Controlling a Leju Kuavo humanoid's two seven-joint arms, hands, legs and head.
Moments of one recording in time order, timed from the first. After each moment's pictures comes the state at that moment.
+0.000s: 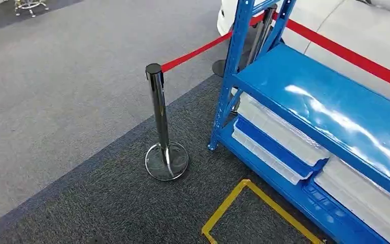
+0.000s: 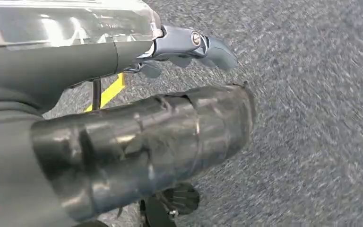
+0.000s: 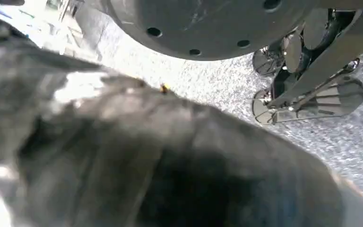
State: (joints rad) left arm -0.07 -0.25 1.01 -0.20 -0.98 0.35 -0.42; right arm -0.03 0.21 -0.98 -0.21 0.79 -0.03 -0.05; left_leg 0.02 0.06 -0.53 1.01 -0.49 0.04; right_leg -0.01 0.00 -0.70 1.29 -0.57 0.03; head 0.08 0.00
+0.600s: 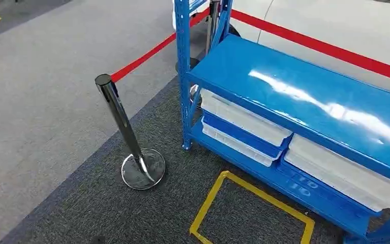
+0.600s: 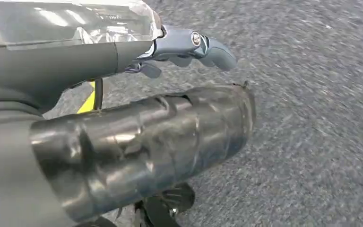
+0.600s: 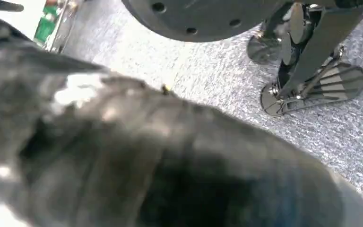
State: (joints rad) left arm -0.07 -0.25 1.01 -0.20 -0.99 0.36 -0.42; right arm -0.03 0.21 -0.97 -0.21 0.80 -0.02 -0.05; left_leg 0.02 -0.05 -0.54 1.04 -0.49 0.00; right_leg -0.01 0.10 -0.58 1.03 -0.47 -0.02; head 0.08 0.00
